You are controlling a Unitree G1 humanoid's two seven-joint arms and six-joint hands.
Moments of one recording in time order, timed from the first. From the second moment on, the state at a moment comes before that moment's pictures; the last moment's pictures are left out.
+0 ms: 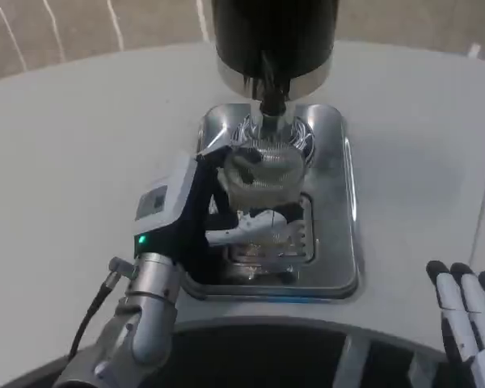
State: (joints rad) left arm -0.79 0.25 -0.28 1.01 0.60 -0.55 0.58; right arm 0.66 -0.11 0.19 -0.72 -1.37 0.05 -0.24
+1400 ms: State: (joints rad) left arm -0.34 0.37 -0.01 0.21 0.16 -0.51 0.11; right arm 0.57 -0.14 0.16 -0.70 -1.26 0.05 -0.22
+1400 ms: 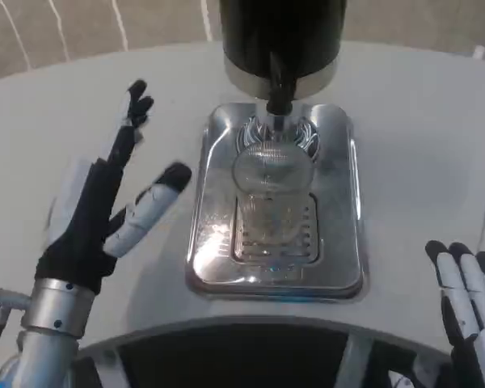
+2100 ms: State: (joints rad) left arm -0.02 0.37 0.03 -0.03 0.18 -0.45 -0.02; right arm 0.36 -0.07 0.17 -0.86 -1.13 0.05 -0.01
